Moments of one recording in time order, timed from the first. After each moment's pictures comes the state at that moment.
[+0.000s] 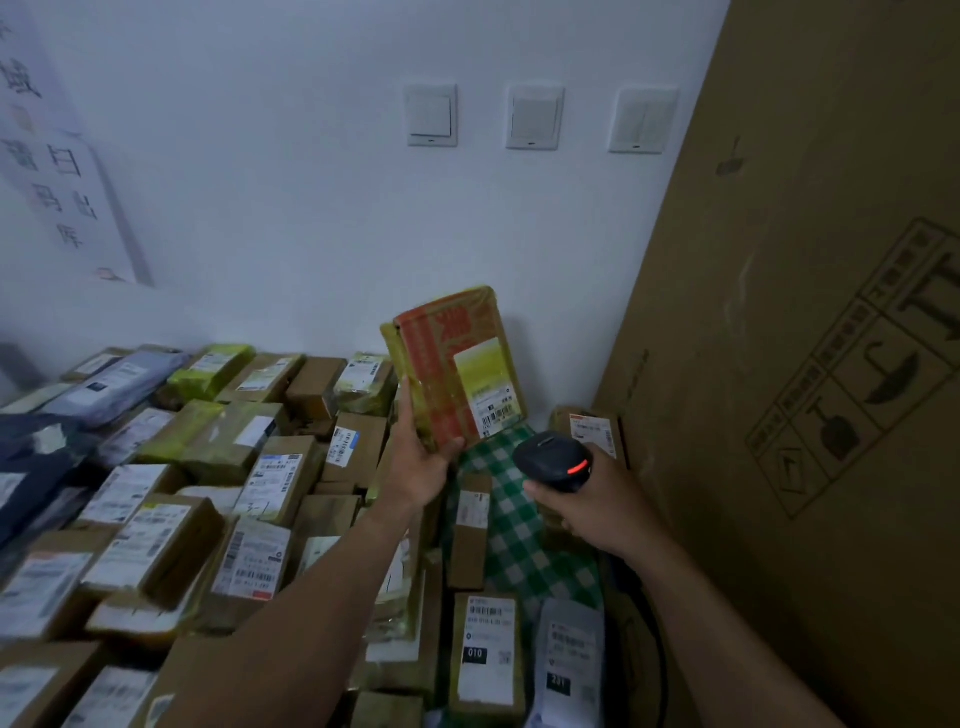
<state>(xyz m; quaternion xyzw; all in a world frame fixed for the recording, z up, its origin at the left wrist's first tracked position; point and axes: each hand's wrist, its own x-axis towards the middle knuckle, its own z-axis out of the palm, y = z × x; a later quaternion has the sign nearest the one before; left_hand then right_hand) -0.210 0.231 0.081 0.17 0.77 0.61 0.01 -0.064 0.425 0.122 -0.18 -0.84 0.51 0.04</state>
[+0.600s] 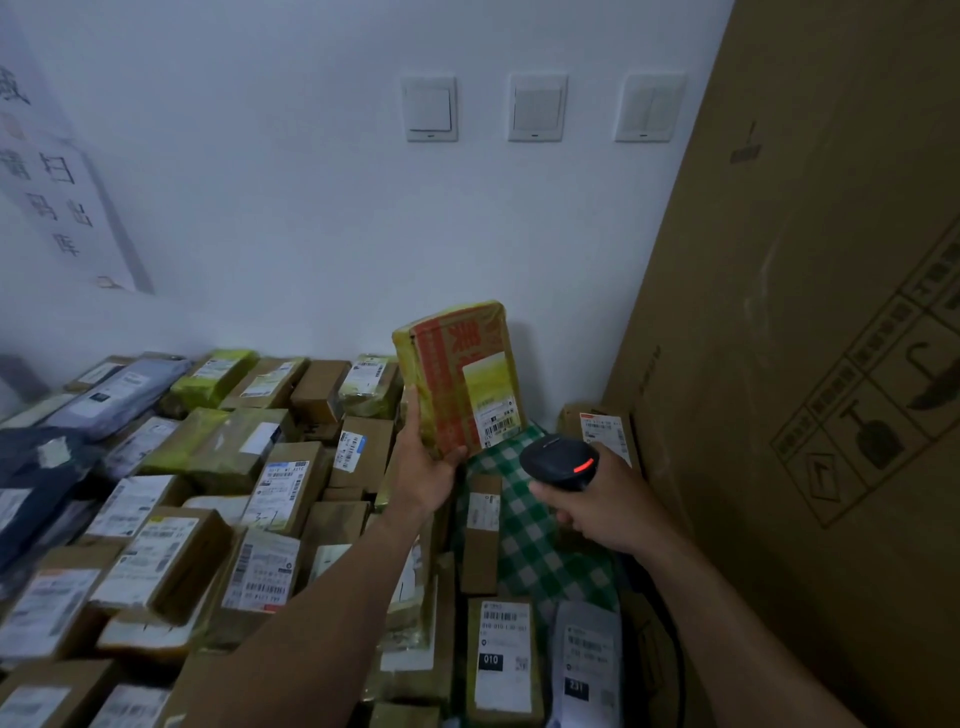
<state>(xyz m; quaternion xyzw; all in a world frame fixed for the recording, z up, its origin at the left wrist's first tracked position) -0.231 0.232 0.060 0.16 0.79 0.59 0.02 -0.077 0.424 0.123 -0.19 -0.84 0.51 0.01</state>
